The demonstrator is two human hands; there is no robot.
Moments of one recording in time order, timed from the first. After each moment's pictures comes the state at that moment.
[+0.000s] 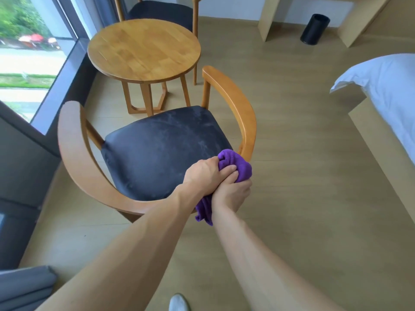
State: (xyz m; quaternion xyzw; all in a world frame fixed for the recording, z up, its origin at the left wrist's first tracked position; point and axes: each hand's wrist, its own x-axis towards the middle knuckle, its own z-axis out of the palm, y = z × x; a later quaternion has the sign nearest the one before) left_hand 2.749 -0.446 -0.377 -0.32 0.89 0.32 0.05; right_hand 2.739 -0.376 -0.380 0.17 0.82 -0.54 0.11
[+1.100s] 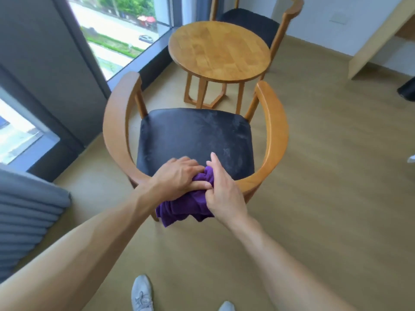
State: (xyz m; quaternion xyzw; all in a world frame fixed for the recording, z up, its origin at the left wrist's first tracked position) left_hand 2.804 -0.447 -0.377 -0.33 0.93 0.16 0.03; right_hand 2.670 -0.341 -0.356 -0.59 0.73 -0.25 0.25
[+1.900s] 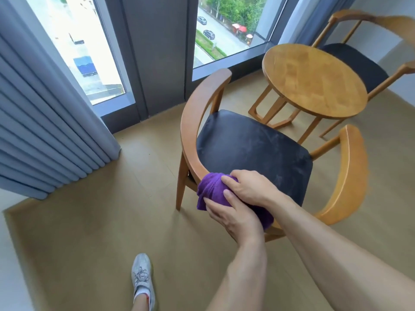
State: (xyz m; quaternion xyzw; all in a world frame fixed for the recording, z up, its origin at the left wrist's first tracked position) left_hand 2.728 -0.367 -0.382 -0.74 -0.04 0.42 -0.52; right_hand 2.709 -0.438 -0.356 -0.74 0.60 0.13 0.27
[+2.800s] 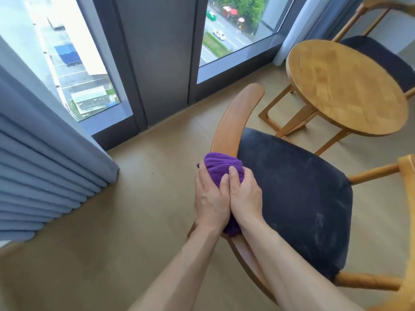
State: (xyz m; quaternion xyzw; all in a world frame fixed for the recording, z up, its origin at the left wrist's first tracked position) left_hand 2.925 -0.540 -0.461 -0.73 0.42 0.38 -0.39; right_hand 2.857 -0.560 -0.439 -0.50 0.76 -0.24 0.33
